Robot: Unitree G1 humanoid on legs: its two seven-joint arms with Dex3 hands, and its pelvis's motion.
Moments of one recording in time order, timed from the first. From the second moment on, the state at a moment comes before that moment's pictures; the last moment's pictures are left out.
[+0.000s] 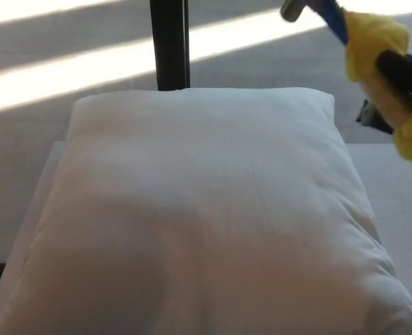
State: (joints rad) left_arm 0.02 0.57 0.53 1.27 -0.29 -0.15 -0.27; right_arm -0.96 -0.43 -0.54 0.23 0.48 1.29 0.33
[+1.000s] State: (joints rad) left_arm 0.02 0.57 0.53 1.27 -0.29 -0.16 -0.27; right_arm -0.54 -0.57 -0.33 0.31 0.19 1.06 0.13
